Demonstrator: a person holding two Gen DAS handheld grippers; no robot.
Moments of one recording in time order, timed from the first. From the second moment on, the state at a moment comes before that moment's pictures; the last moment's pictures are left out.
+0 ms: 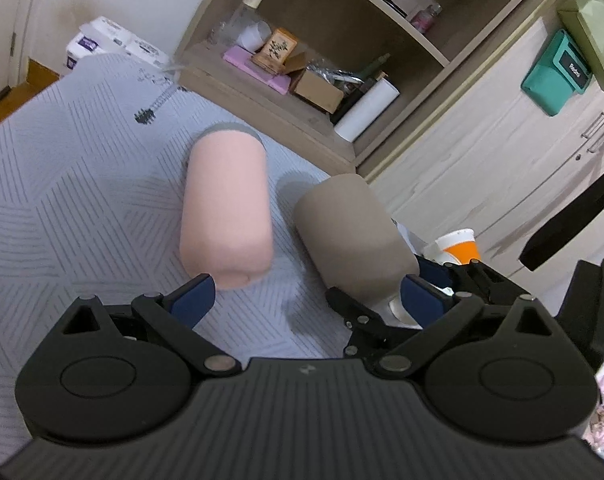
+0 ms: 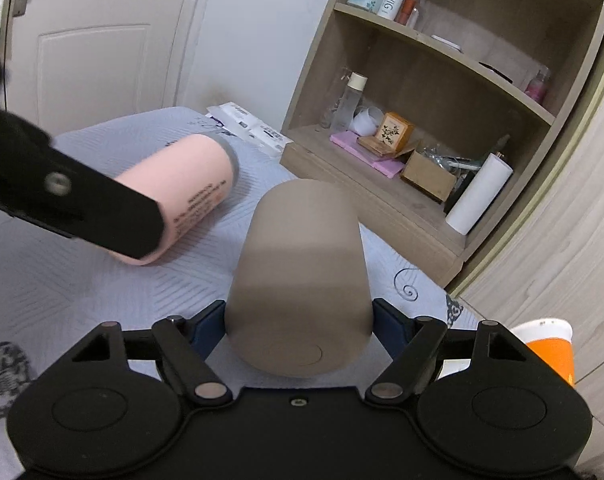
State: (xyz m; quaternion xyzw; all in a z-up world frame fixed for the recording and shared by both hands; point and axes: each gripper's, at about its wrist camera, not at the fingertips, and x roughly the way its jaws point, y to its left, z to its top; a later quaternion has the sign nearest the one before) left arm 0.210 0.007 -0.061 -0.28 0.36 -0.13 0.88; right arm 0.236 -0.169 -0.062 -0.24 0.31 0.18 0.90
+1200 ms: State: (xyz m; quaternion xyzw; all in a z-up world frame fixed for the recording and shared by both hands) left arm 0.173 -0.008 -0.085 -0.32 0.43 -0.22 0.82; right arm 0.143 -0.197 -0.053 -0.11 0.41 0.20 0.88
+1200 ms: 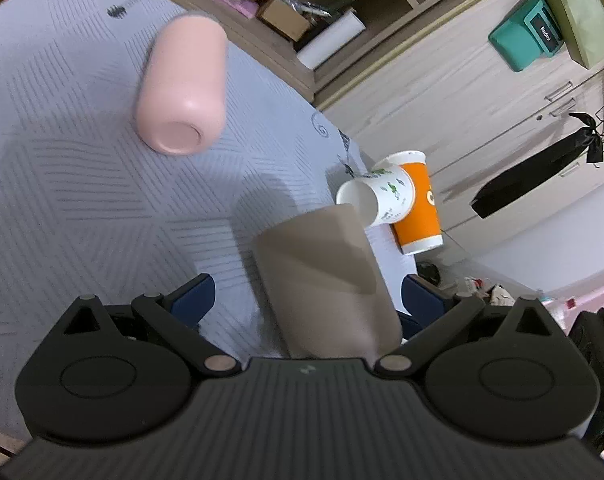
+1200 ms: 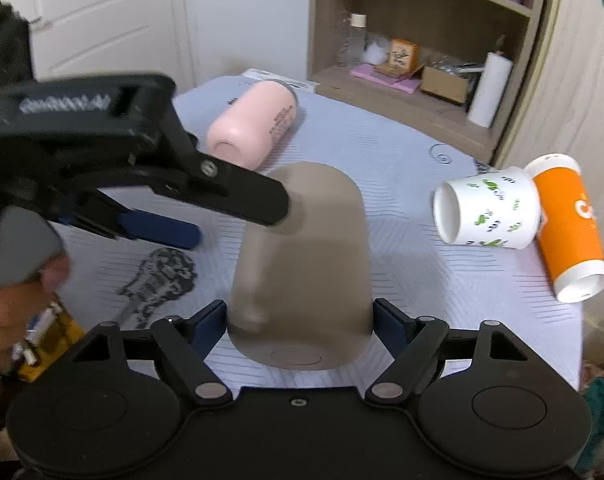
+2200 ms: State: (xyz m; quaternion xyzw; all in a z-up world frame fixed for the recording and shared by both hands) left arm 0.205 -0.009 -0.109 -0.36 0.46 -0.25 0.77; right arm 0.212 -0.211 -0.056 0.03 0.51 0.27 0.82
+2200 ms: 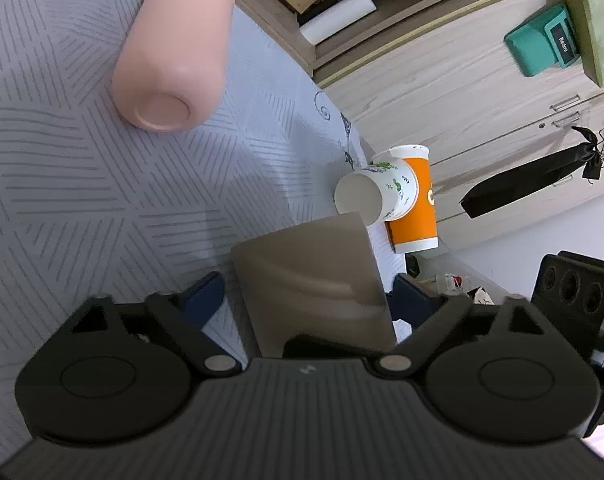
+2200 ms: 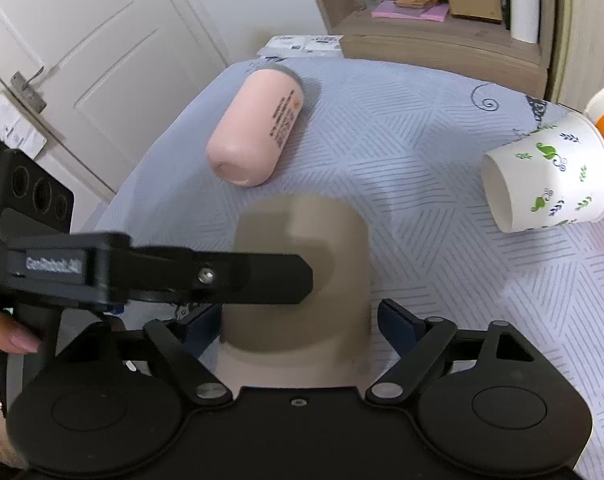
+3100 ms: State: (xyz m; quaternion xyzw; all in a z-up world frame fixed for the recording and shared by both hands) left arm 0.161 -0.018 -0.063 -0.20 0.38 -0.34 0.84; right arm 0.141 -0.215 -0.049 -0.02 0.38 0.28 0.88
